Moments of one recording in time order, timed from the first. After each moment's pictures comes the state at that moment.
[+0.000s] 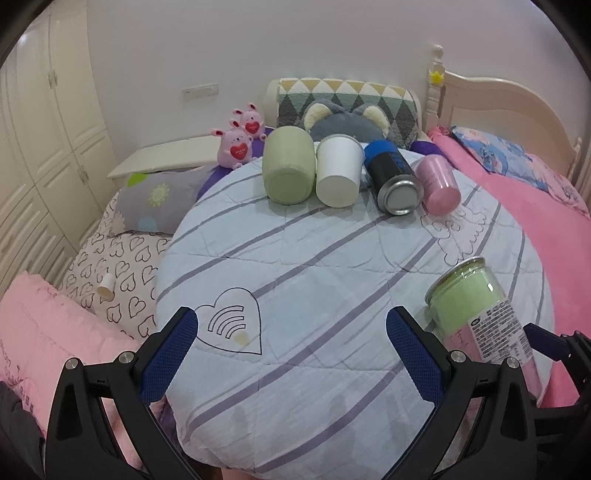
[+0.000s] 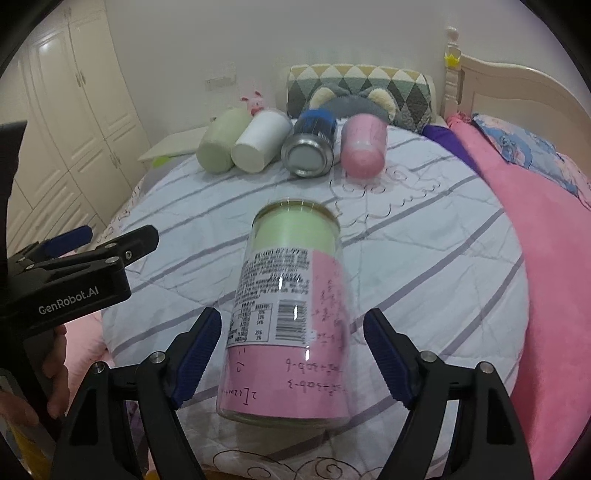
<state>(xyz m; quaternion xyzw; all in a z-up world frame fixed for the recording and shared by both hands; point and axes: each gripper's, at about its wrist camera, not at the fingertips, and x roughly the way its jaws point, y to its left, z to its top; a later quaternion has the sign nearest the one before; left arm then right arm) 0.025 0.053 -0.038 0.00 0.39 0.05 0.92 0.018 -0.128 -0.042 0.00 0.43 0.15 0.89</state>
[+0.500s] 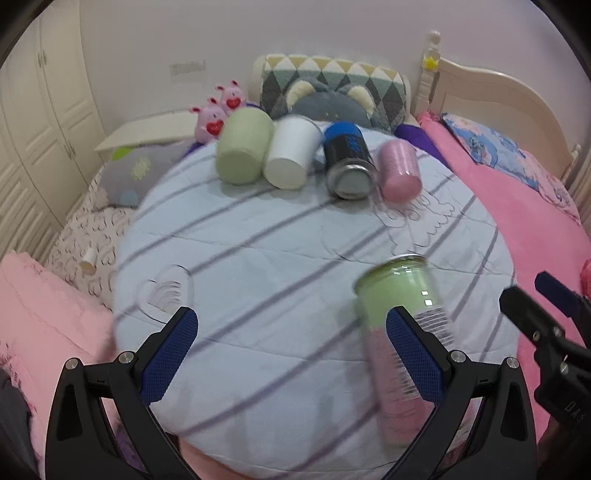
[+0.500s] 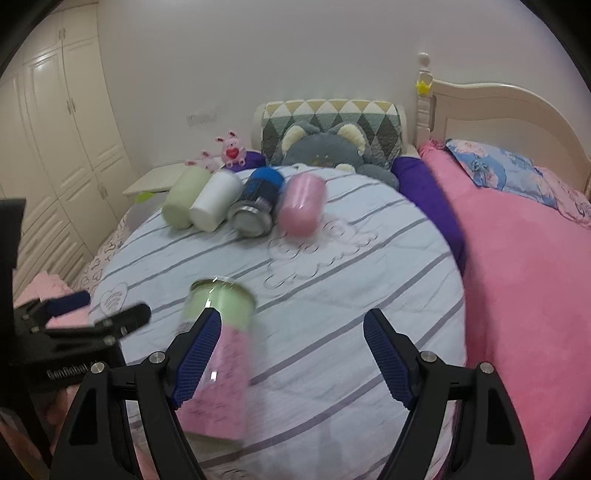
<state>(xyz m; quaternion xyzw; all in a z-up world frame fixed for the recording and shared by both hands) 0.040 -0.007 -0.036 -0.04 0.45 0.04 0.89 0.041 -0.192 -0.004 0.01 0.37 0.12 0.92</state>
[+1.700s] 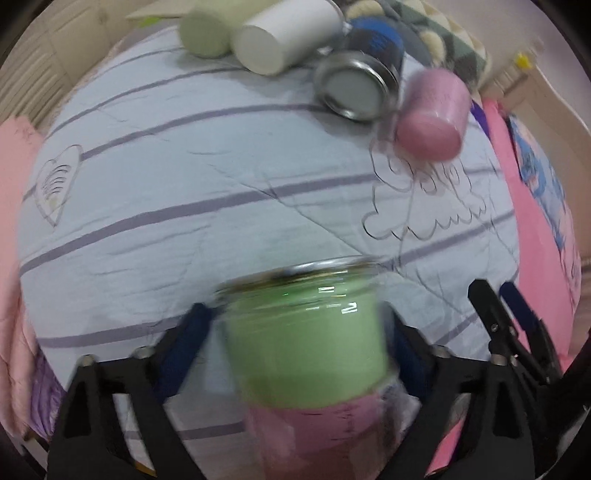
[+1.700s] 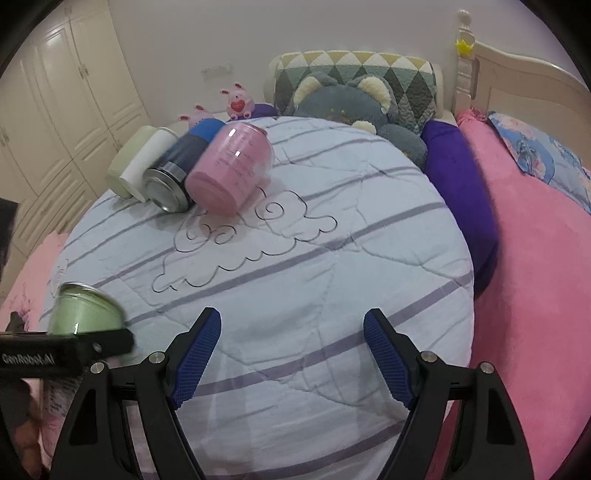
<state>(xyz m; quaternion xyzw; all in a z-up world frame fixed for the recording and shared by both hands) 0.105 -0.058 -0.096 -0.21 0.58 0.12 0.78 0.161 -0.262 -0.073 -0.02 0.45 0.21 0.87</state>
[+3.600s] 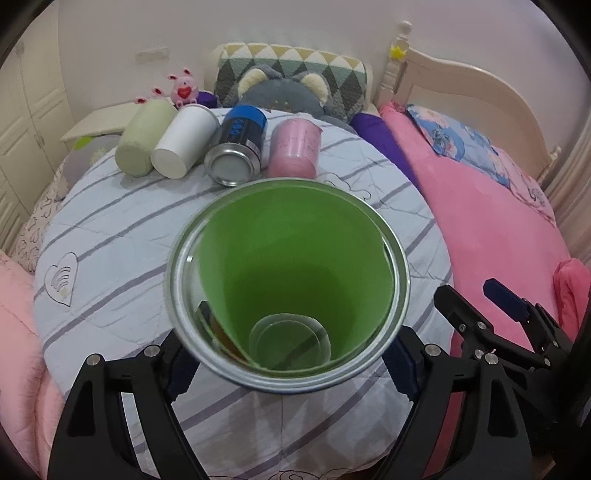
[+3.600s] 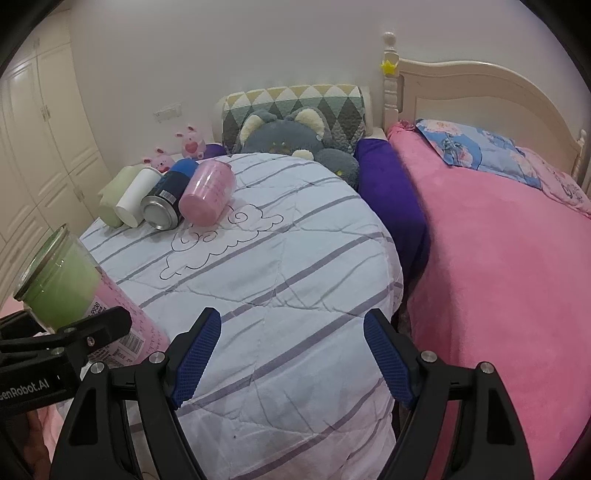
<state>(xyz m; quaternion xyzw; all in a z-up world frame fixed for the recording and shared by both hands) 0.055 -0.109 -0.038 -0.07 0.45 -0.01 0.89 0.073 -0.287 -0.035 0.02 0.39 0.09 0.91</state>
